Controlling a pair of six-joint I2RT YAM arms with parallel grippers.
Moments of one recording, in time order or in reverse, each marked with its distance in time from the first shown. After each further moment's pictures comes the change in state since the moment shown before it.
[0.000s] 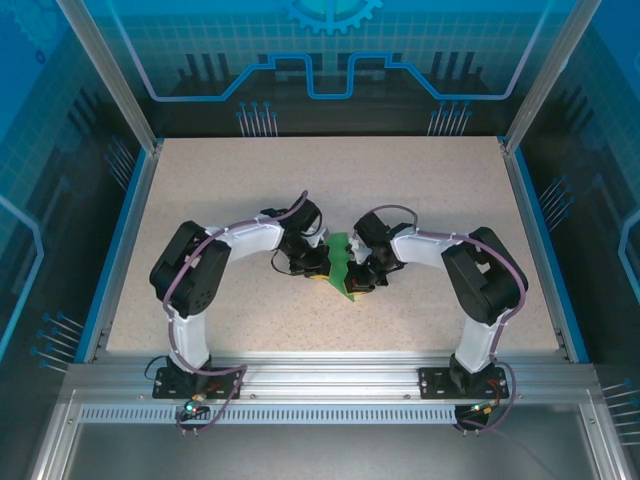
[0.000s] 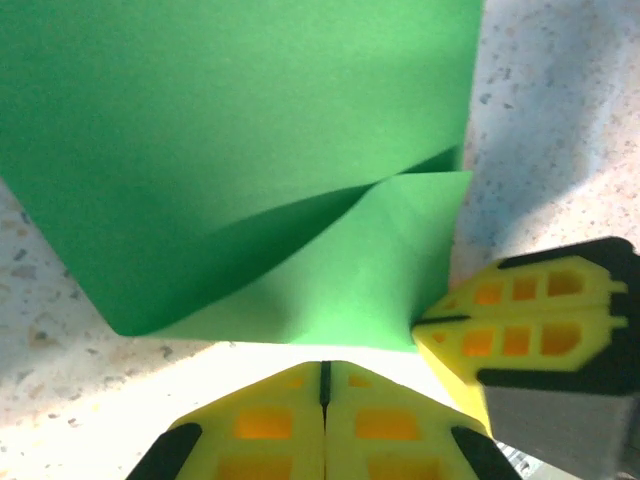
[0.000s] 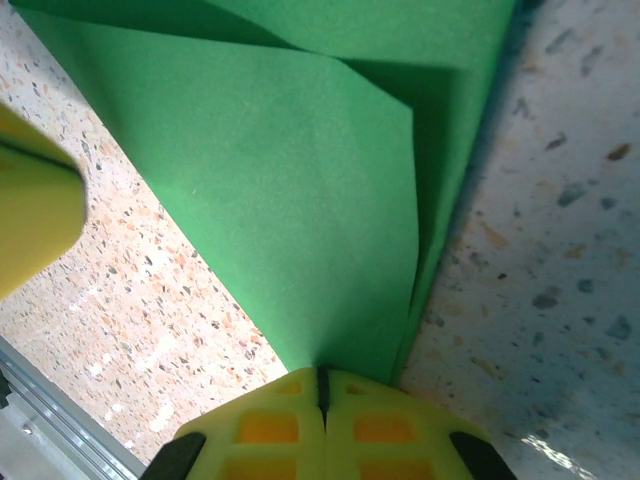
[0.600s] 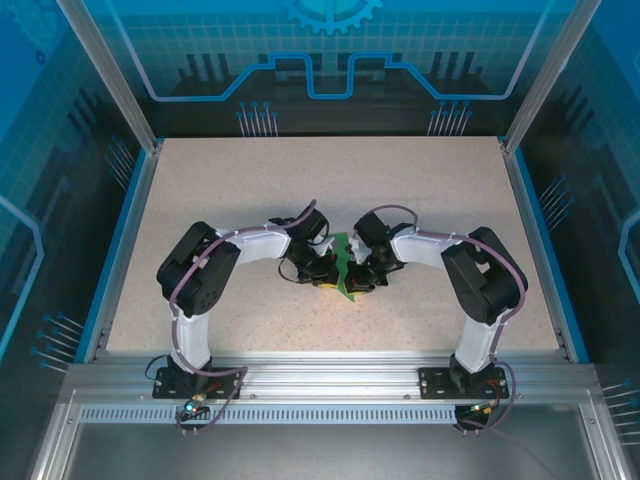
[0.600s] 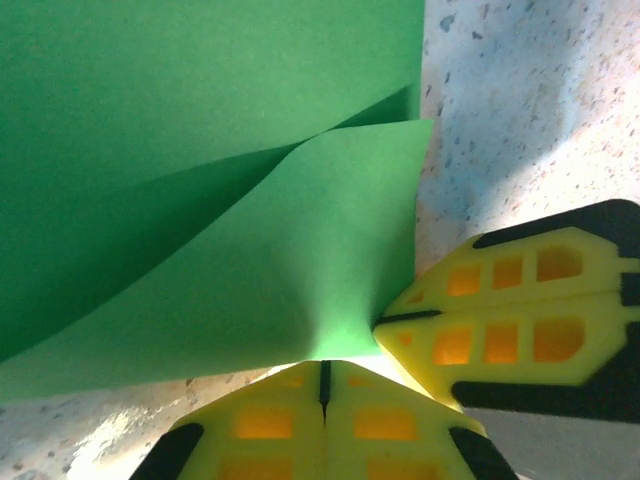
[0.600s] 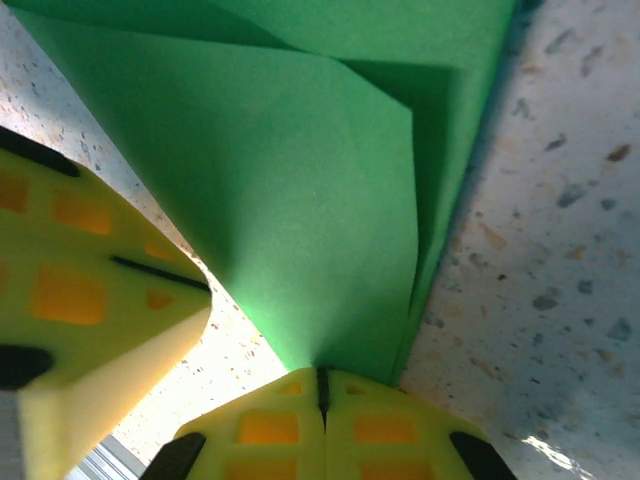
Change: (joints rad) left arm -0.051 0.043 -0.035 0.095 0.074 -0.023; right arm 0.000 0.003 0.002 -0.001 -0.002 0.000
